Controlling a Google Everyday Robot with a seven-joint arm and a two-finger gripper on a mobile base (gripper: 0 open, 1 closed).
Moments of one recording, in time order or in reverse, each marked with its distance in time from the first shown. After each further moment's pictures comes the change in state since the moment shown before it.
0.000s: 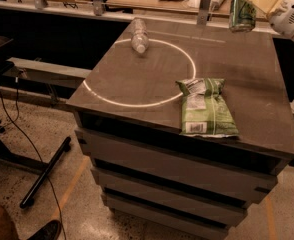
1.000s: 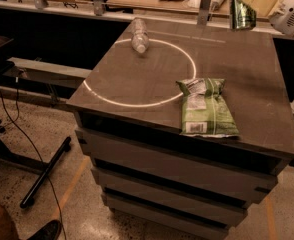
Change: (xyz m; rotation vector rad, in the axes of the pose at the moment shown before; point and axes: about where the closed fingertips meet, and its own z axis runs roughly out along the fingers) arm -0.002 -0.009 0.002 0.067 -0.031 -0.231
